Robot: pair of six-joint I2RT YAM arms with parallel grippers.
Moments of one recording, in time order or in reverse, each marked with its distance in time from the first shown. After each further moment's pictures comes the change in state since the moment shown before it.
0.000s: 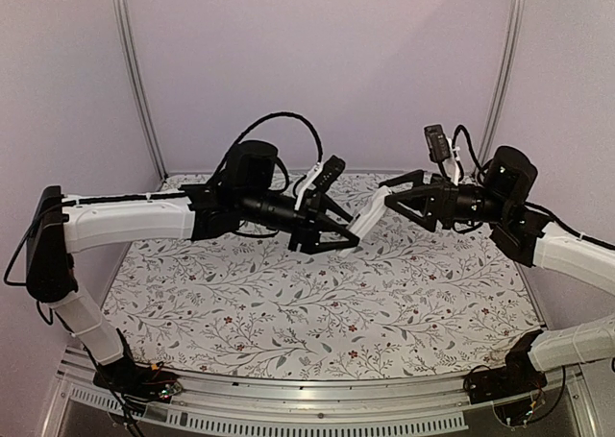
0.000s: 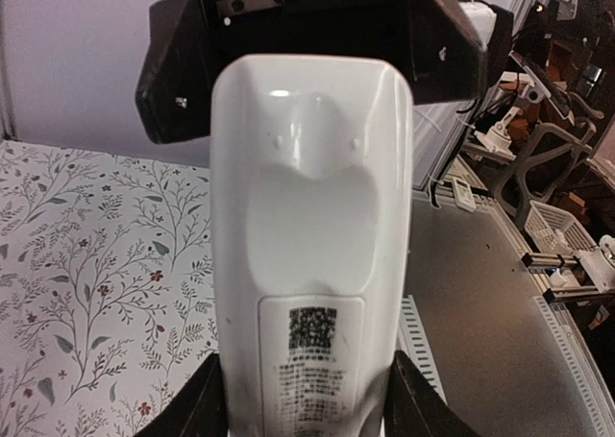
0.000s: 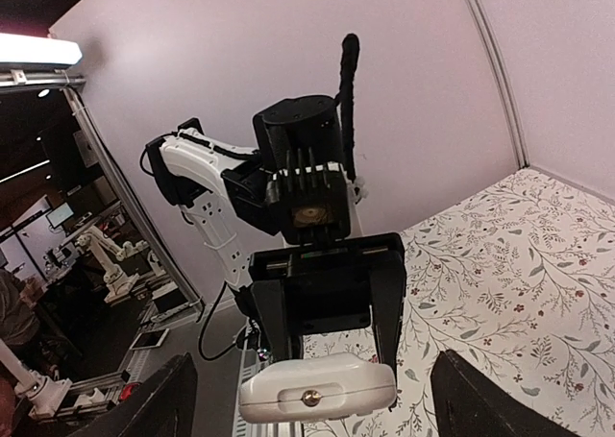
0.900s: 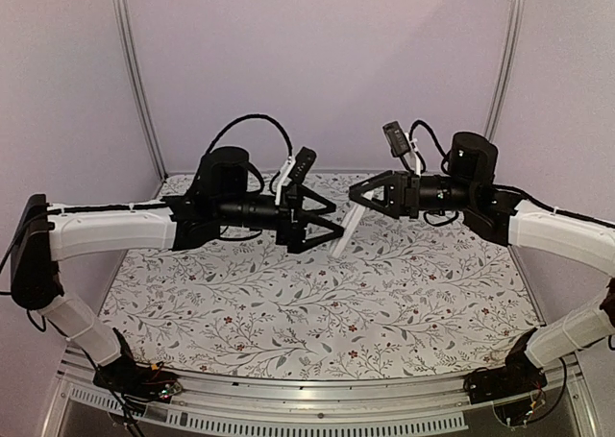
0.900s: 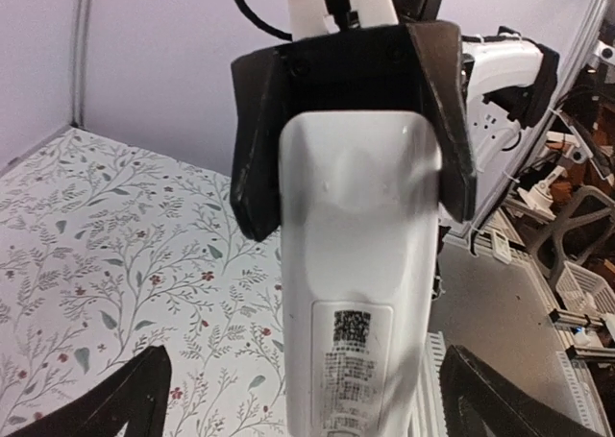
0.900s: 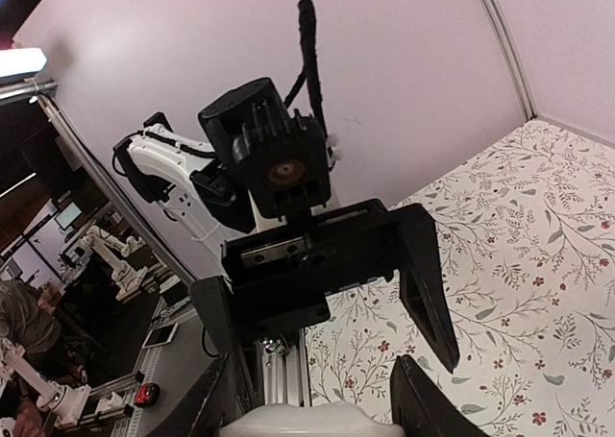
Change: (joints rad) left arm 0.043 -0.077 -0.155 0.204 -0.085 -0.160; right arm 0.095 0.208 0.163 -0.070 0.020 0.005
